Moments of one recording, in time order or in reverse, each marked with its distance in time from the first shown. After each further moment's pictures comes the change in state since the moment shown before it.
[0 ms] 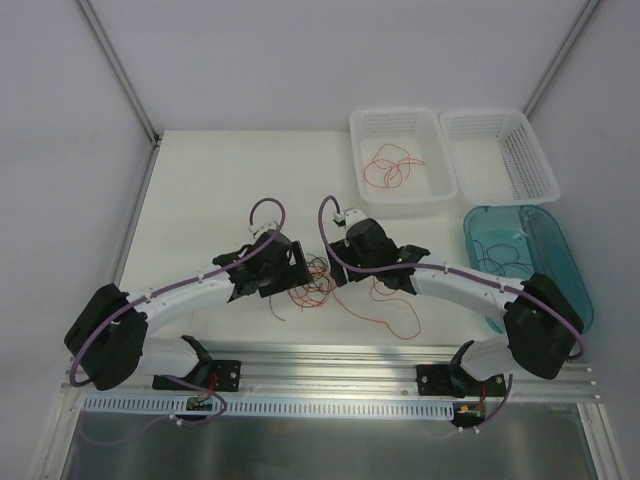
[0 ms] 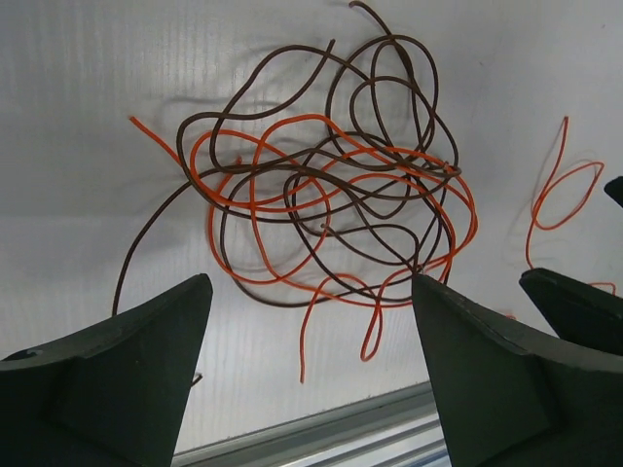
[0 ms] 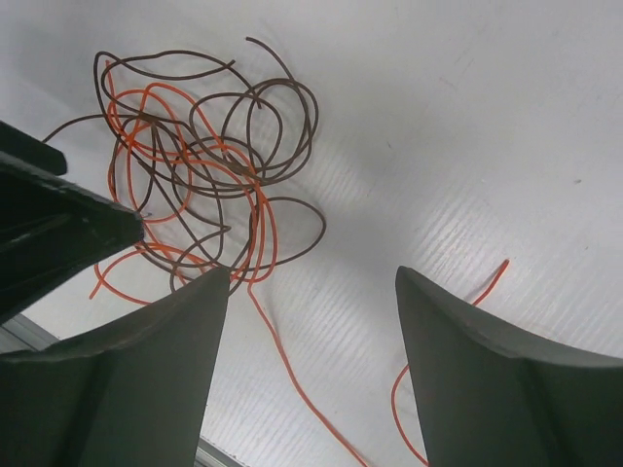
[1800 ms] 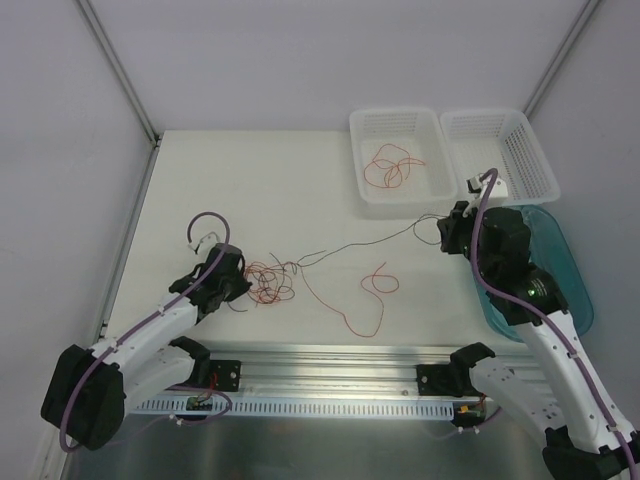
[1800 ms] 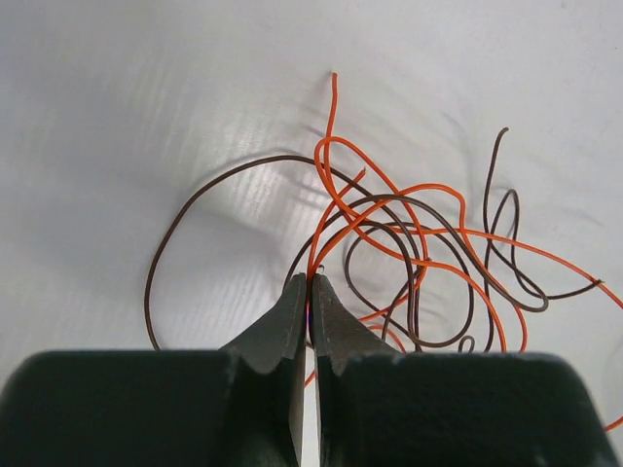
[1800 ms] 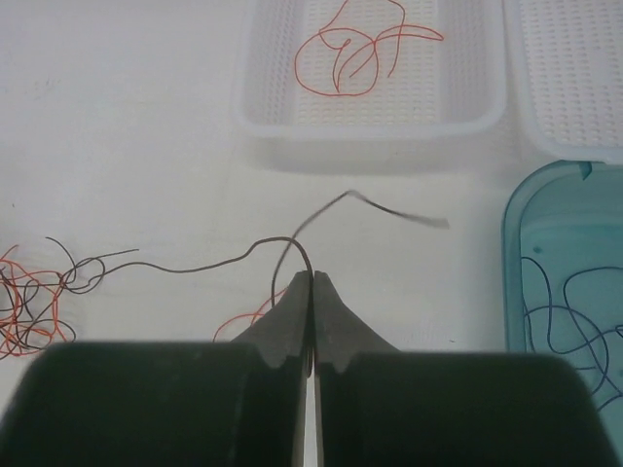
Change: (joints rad) left arm 0.284 -0.307 -0.267 -0.023 -0.171 0.022; right arm -0.460 -0.676 0.113 -0.325 0.063 -0.118
